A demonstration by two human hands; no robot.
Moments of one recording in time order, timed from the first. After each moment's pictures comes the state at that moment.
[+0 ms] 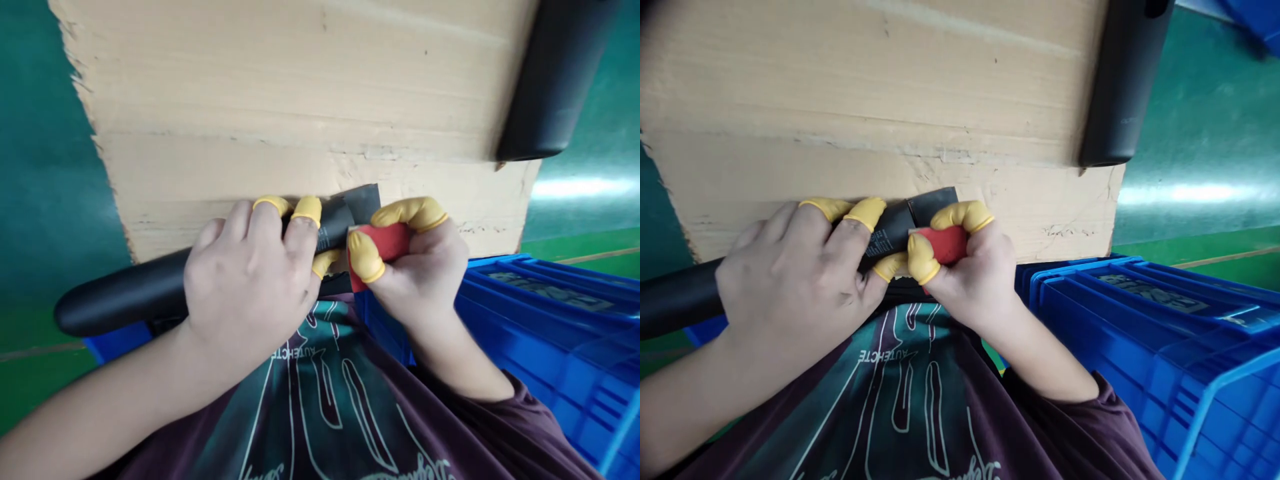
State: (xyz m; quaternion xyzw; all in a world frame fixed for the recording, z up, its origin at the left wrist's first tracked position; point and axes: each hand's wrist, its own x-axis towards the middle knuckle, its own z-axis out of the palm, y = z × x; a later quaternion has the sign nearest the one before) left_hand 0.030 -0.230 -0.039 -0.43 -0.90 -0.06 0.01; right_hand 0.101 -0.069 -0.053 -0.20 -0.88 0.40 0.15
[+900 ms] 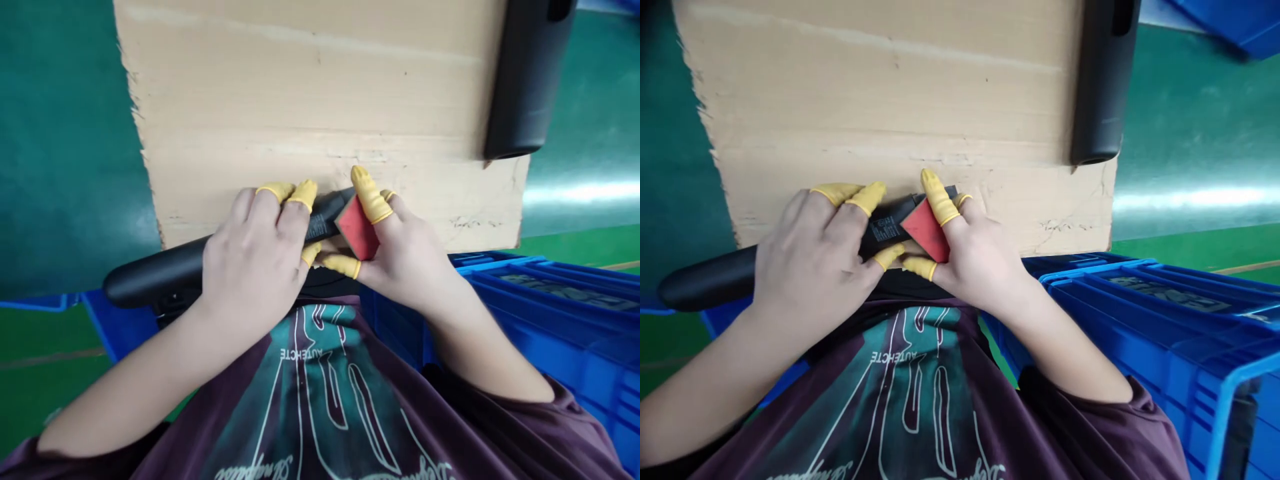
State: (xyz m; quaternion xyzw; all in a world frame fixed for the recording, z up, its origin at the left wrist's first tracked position) left_hand 0.027 -0.230 -0.030 -0.37 -0.92 -0.09 -0.08; right_hand 0.117 -0.046 -0.055 -0.03 -0.97 0.24 0.03
